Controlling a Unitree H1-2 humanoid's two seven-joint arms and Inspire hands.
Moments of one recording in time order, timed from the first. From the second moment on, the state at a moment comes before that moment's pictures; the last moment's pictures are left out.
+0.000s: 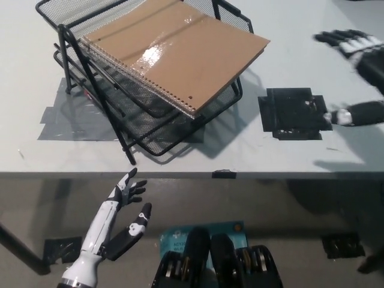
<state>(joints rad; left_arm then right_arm) -0.05 0.16 -0.08 0.05 0.21 -0.29 -0.06 -0.70 -0.94 0.58 -0.20 -0.19 0.16 0.01</state>
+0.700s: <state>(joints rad) 0.01 0.16 -0.08 0.07 0.14 -0.34 -0.07 0.09 -0.21 0.38 -0.42 0.03 0.01 -0.09</state>
